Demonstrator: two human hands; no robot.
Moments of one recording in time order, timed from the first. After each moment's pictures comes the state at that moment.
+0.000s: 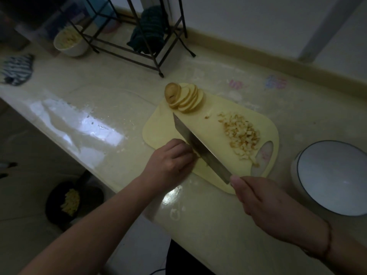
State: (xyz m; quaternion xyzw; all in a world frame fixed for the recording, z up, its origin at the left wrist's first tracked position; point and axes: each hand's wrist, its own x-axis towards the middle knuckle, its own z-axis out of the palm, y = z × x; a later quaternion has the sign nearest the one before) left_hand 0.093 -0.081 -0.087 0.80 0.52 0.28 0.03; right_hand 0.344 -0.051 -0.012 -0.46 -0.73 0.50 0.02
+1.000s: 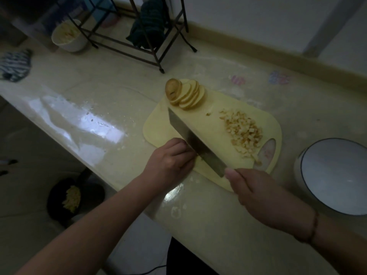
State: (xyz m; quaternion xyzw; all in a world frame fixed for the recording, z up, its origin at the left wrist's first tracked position) left_hand 0.094 -0.083 -0.087 0.79 0.54 0.29 0.04; right_hand 0.329 -0.042 -0.023 -0.45 -0.76 0.47 0.01
